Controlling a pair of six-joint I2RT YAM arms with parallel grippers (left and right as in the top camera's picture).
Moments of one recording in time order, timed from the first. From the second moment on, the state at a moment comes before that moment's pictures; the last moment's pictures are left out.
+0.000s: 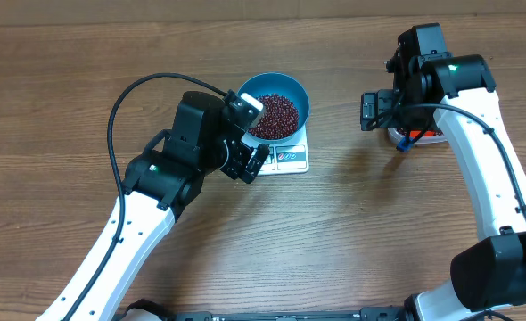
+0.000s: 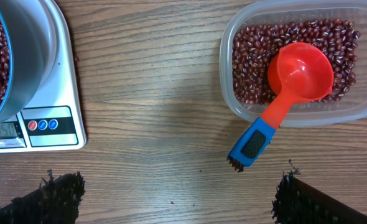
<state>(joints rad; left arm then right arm) -0.43 1.31 1.14 -0.61 0.14 0.16 0.13 1.72 1.66 -1.24 0.01 0.15</state>
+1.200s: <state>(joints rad) -0.36 1.11 0.97 -0.63 0.15 0.16 0.13 1.72 1.66 -1.24 0.01 0.15</state>
